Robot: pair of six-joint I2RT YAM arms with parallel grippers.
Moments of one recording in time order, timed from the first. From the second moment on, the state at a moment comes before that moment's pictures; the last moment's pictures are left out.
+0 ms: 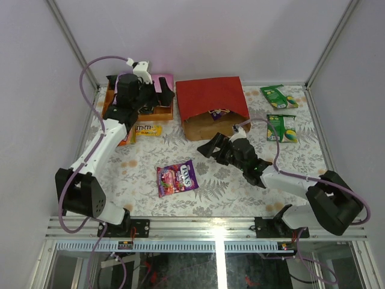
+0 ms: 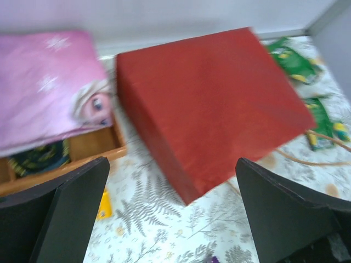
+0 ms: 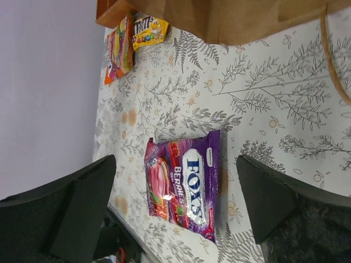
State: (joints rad) left arm -0.22 1.48 1.31 -0.16 0.14 -0.25; right arm 0.72 1.31 0.57 0.38 -0.02 0.94
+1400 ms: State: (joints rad) left arm -0.23 1.42 1.27 0.01 0.64 -0.21; right arm 0.64 2.15 0.99 0.98 0.59 1.47
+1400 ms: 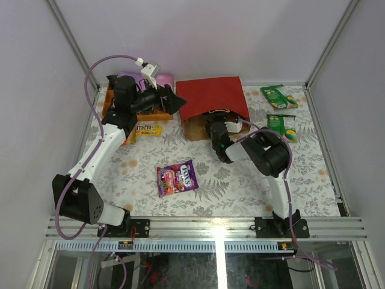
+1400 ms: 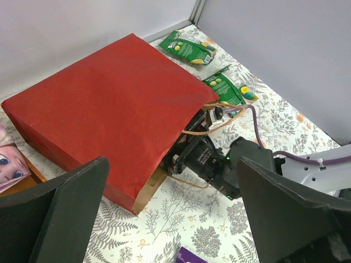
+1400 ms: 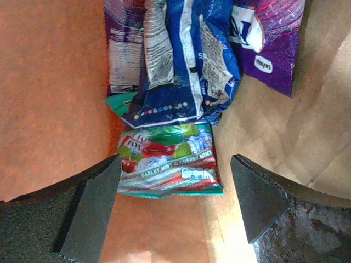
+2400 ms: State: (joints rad) left arm -0.23 1.45 1.27 0.01 0.62 -0.22; right arm 0.52 2.44 1.40 0.75 0.51 1.45
